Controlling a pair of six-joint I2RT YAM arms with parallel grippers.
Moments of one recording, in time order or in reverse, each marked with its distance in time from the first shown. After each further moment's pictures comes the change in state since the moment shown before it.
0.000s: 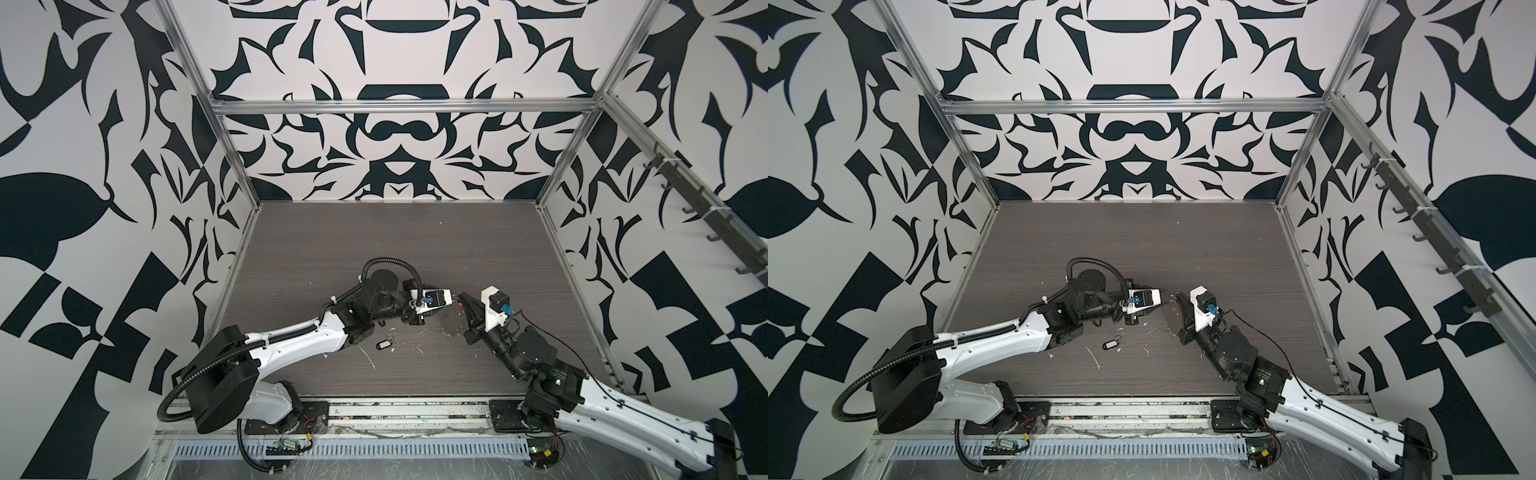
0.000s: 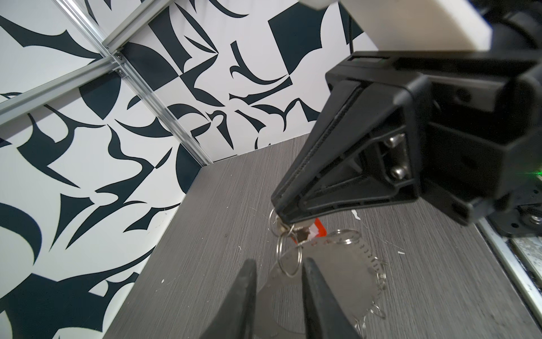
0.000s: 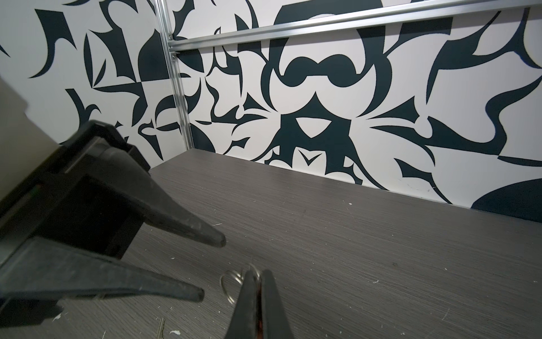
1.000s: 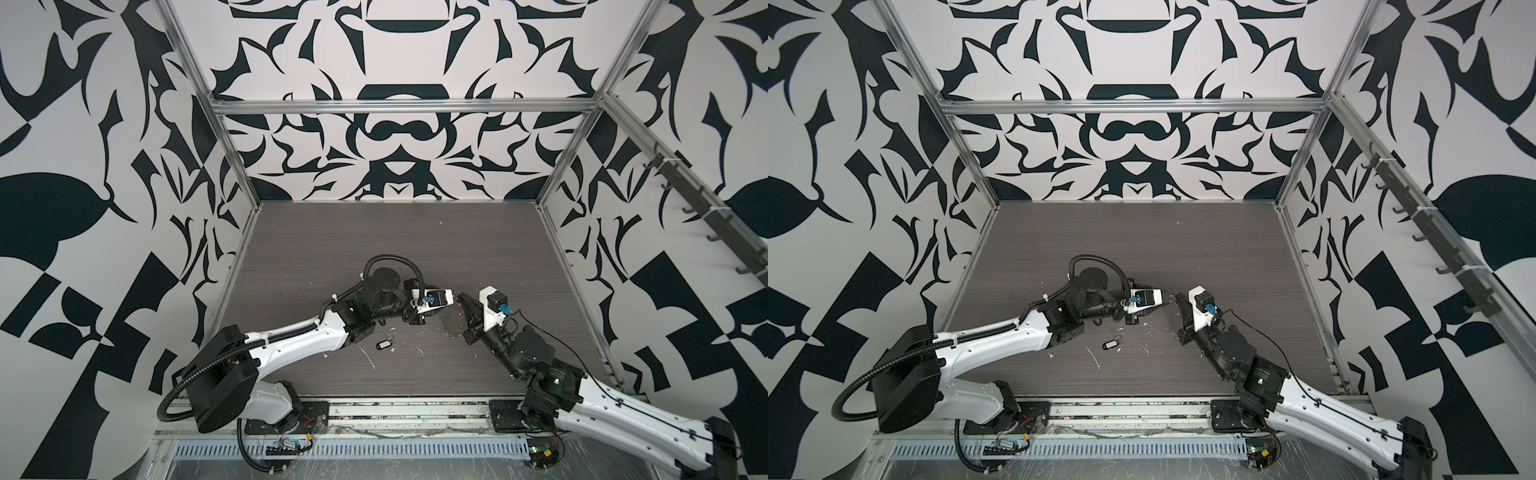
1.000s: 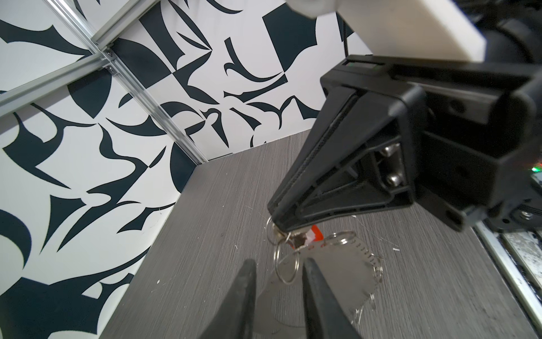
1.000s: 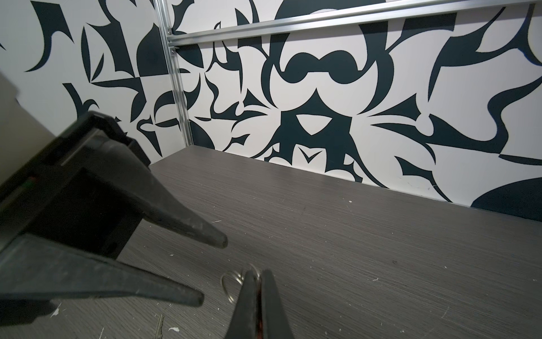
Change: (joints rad) left arm 0.000 0.006 0.024 -0.044 0.014 0.008; right arm 0.000 0.015 0.000 0.001 -0.001 -0.001
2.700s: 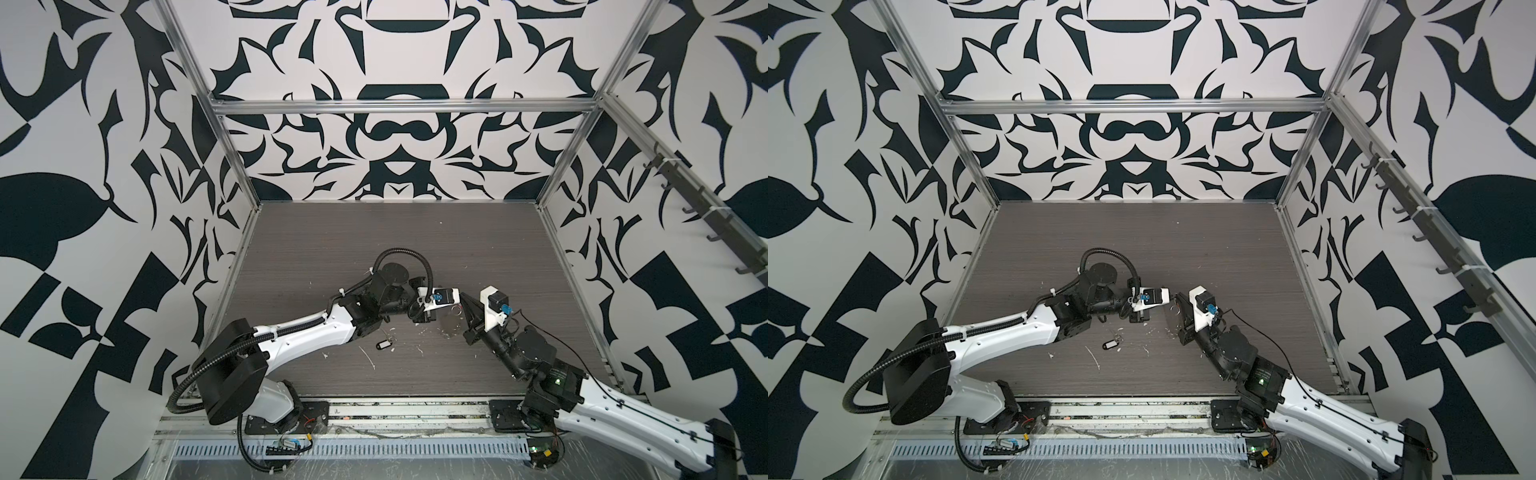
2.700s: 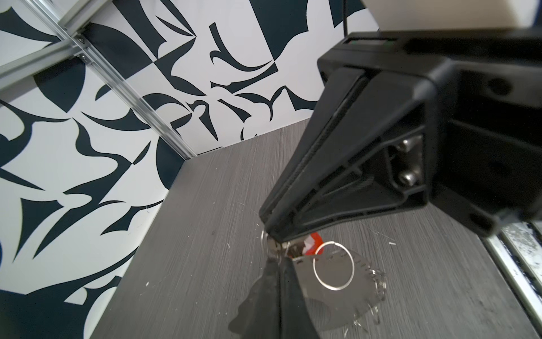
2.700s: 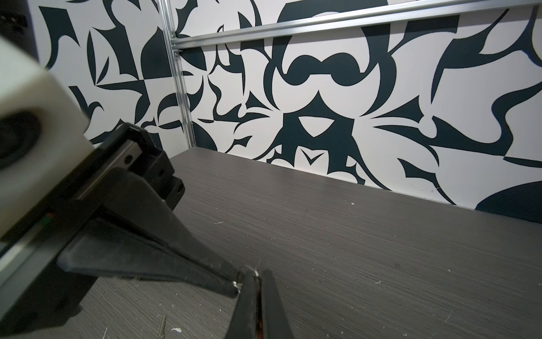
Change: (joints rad) left arm 0.000 0.059 0.074 -0.083 0.017 0.019; right arm -0.004 -0.008 0.000 -0.002 -0.020 0.000
